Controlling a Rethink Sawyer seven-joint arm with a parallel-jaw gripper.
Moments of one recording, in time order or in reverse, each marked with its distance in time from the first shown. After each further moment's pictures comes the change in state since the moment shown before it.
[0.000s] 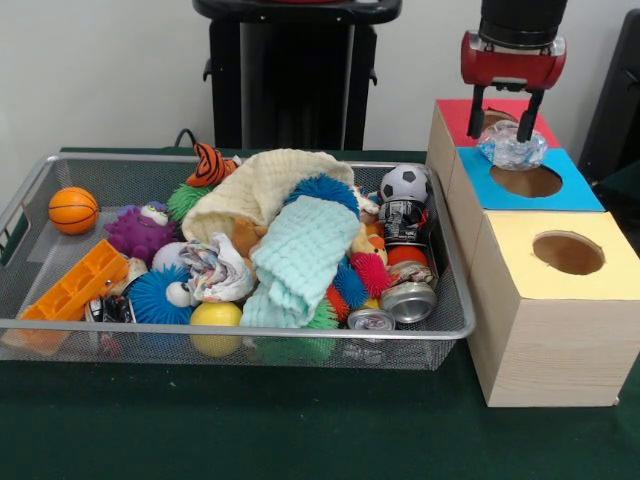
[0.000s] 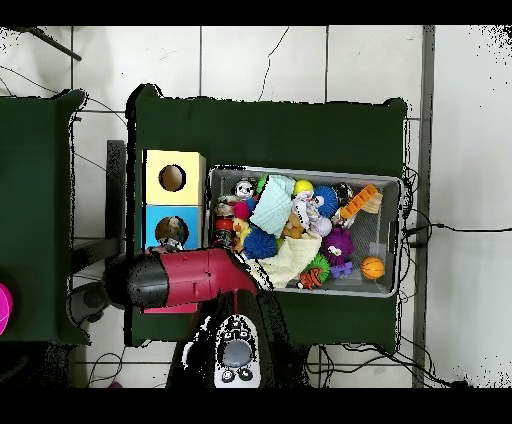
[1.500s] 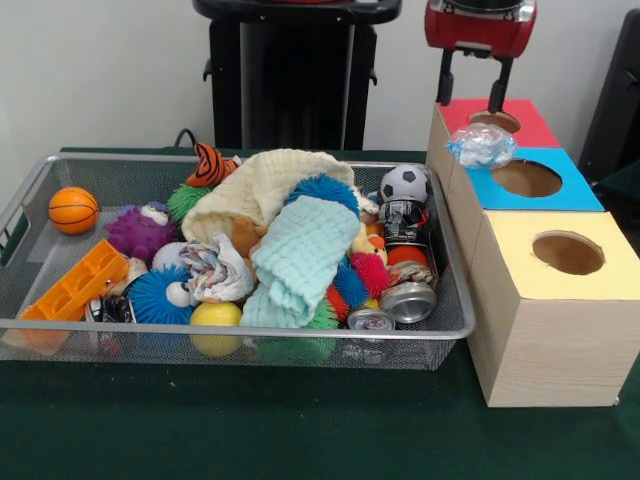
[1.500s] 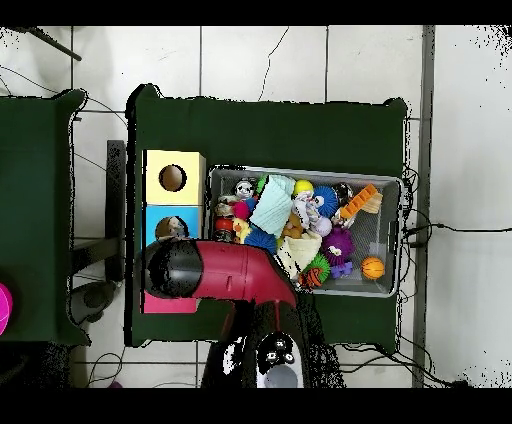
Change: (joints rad) arm -0.071 -0.065 -0.051 -0.011 0.106 0.157 0.000
